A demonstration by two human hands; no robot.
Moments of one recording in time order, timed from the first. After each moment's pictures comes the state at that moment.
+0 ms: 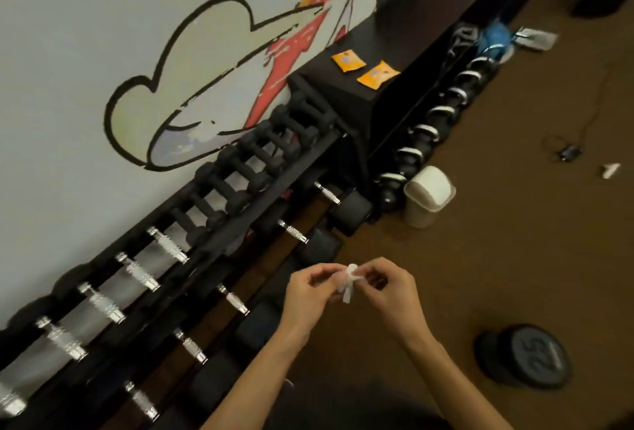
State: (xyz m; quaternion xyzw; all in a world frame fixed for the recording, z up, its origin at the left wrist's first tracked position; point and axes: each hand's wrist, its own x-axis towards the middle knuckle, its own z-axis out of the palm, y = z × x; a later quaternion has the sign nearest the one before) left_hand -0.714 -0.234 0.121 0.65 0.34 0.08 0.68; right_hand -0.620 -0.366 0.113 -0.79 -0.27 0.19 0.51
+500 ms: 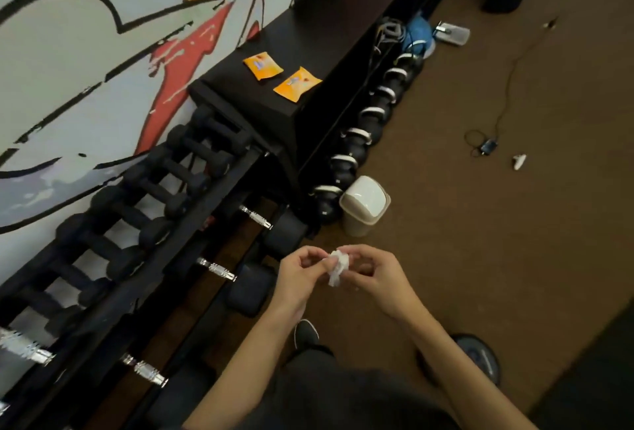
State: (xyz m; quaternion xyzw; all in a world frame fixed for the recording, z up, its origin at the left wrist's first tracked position) left_hand -0.461 -0.239 0.082 0.60 0.32 0.01 0.73; right_hand -0.390 -0.392 0.098 -0.76 -0.20 0.29 0.55
